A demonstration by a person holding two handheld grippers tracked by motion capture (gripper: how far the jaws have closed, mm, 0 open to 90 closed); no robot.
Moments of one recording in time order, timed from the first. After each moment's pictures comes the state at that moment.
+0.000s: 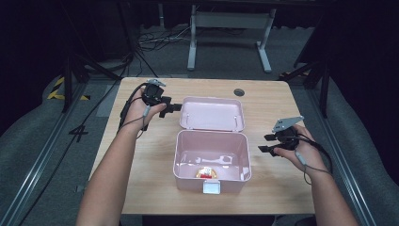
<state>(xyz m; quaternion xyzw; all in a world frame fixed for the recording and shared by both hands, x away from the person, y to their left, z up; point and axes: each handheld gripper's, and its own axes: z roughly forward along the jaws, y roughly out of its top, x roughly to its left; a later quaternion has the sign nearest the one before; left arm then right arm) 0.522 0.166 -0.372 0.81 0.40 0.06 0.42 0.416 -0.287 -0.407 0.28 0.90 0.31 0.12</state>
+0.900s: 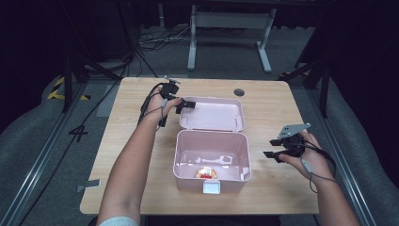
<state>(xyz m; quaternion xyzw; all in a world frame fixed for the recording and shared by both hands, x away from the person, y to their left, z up) 0.571 0.127 -0.413 0.80 0.43 -0.01 0.42 0.395 -0.300 -0.411 0.29 0.90 0.30 0.13</state>
